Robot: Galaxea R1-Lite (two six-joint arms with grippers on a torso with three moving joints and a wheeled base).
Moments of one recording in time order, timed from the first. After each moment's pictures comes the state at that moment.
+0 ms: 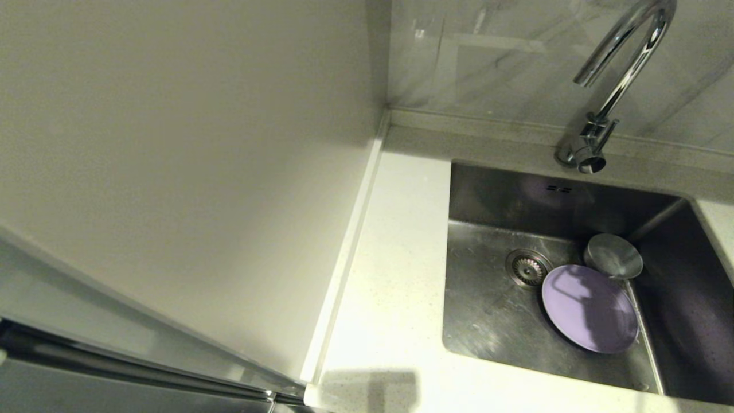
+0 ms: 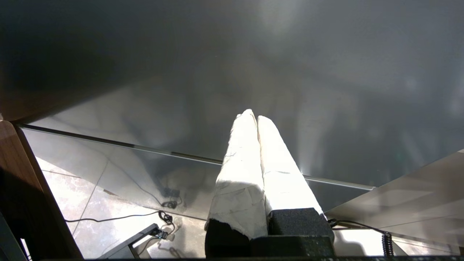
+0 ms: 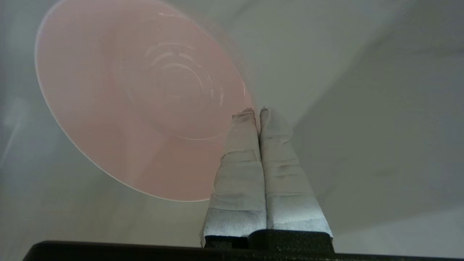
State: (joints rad) left arm 0.00 0.00 0.00 -0.01 0.00 0.00; right arm -0.35 1.50 -1.25 -0.87 -0.33 -0.46
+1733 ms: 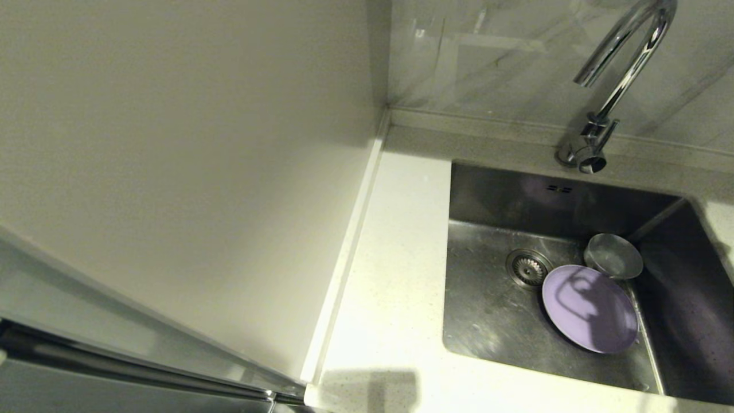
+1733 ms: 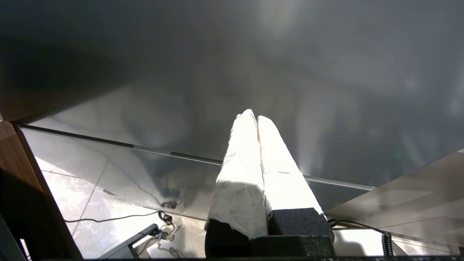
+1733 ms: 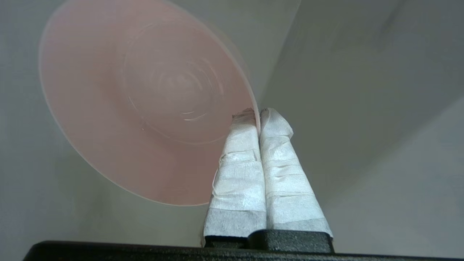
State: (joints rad) left arm 0.00 0.00 0.00 -0.01 0.00 0.00; right arm -0.40 1.44 -1.04 -1.07 -0.46 -0.35
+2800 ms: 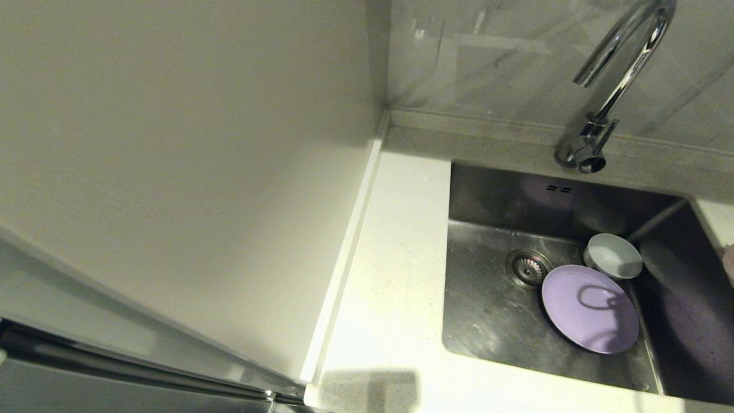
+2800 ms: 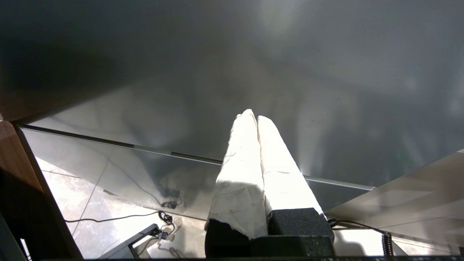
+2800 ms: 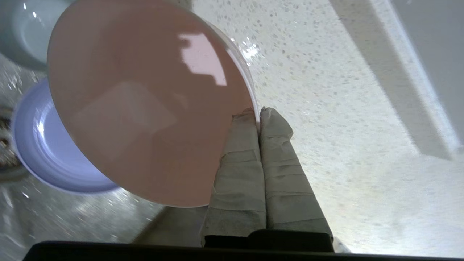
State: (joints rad) left arm 0.00 0.00 0.00 -0.01 0.00 0.00; right arm -0.60 1.64 -1.36 0.60 -0.31 0.42
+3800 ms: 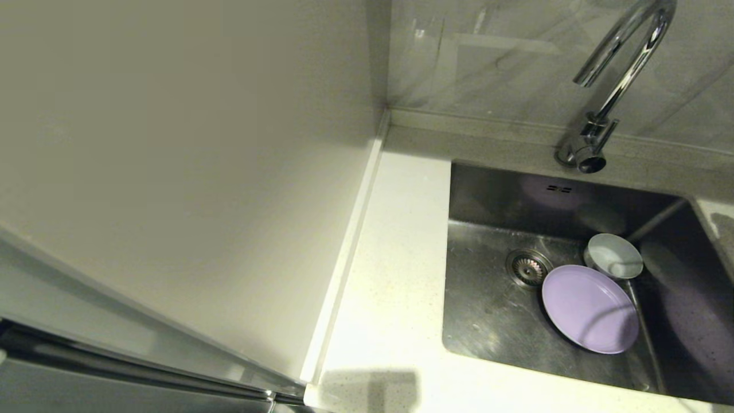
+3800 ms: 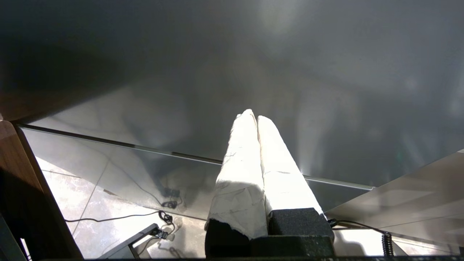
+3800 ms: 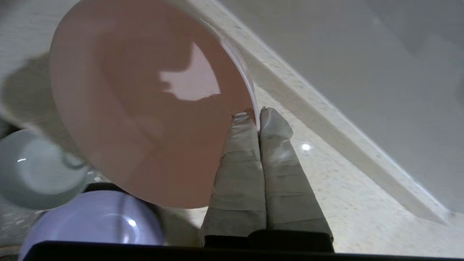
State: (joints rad) left arm 0.00 0.00 0.00 -0.01 0.00 0.00; right arm -0.72 1.89 -1.72 0.59 -0.40 0.43
